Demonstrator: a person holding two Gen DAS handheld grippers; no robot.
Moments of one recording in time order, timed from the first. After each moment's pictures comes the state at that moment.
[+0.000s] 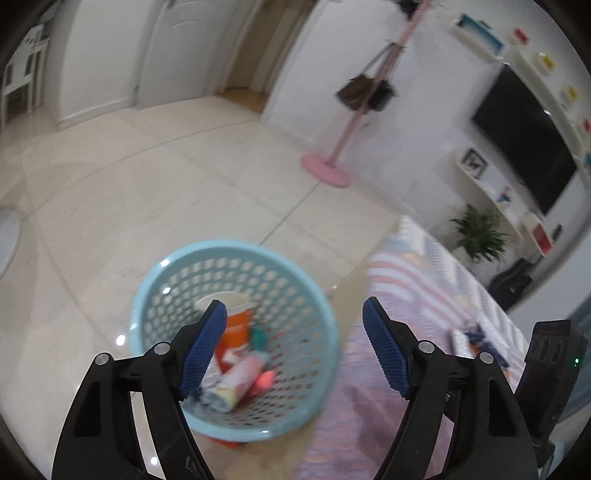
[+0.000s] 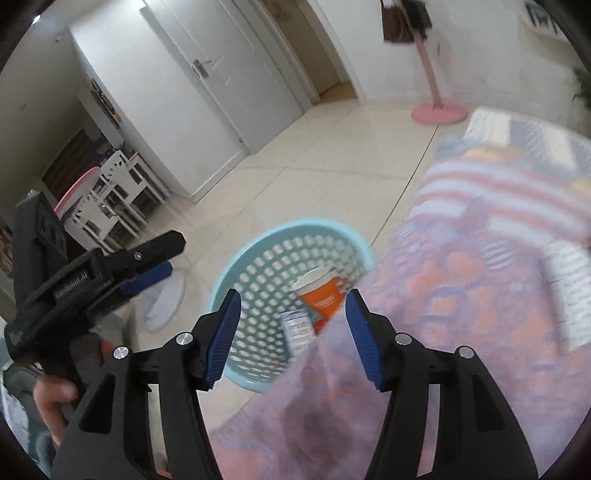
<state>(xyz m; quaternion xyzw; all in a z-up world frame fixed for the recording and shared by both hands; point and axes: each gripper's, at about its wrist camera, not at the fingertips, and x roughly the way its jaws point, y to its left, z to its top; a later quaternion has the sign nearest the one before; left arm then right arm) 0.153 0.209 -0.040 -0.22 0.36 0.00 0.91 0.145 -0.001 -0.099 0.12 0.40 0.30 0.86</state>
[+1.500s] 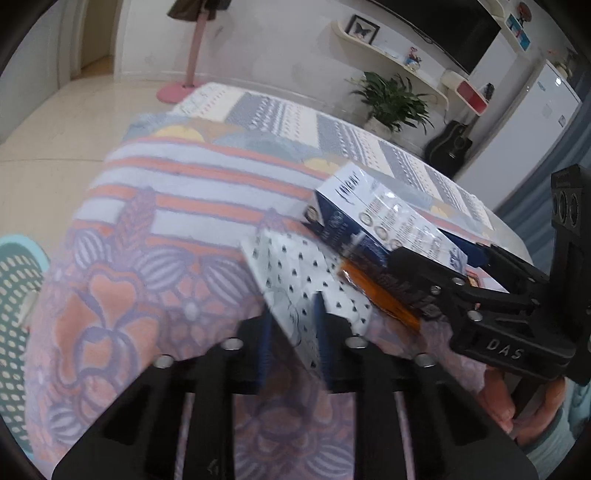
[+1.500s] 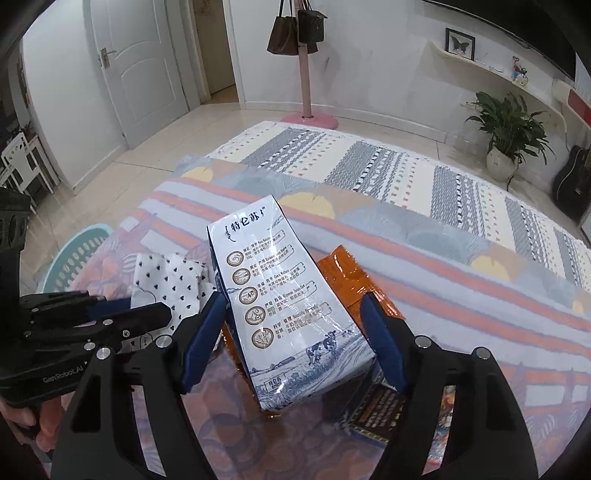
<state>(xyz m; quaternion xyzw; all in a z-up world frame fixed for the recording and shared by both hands) 0.253 -0.072 -0.124 -0.08 0.48 -0.21 0.85 0.200 -0.229 -0.127 0.00 0.42 0.10 0.90</state>
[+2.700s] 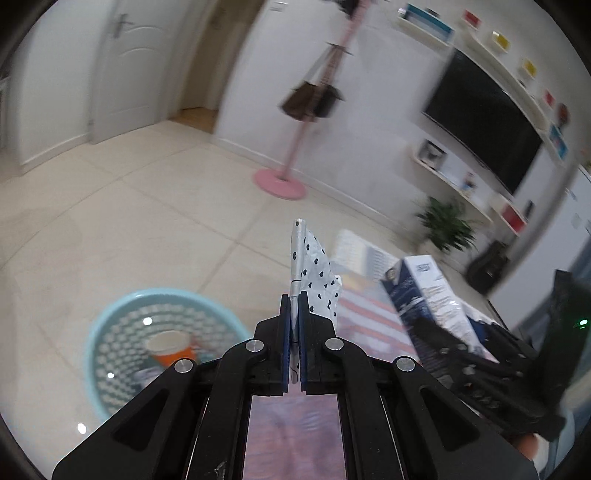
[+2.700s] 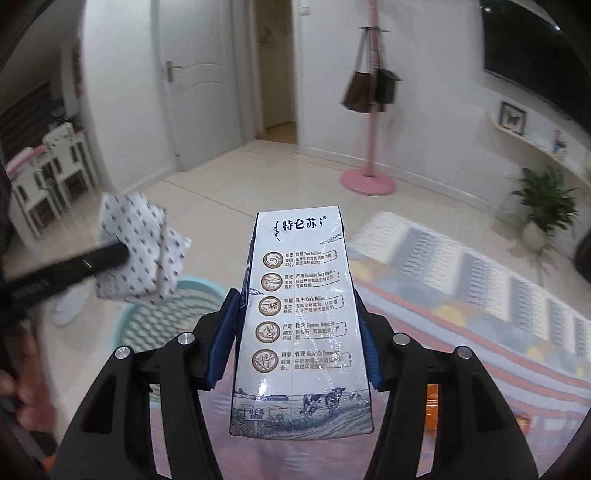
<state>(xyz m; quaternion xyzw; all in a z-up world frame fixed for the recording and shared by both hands) 0.186 0.152 0.008 -0.19 0.33 -0.05 0.92 0.181 -0.045 -0.016 -0.03 0.33 0.19 0.92</state>
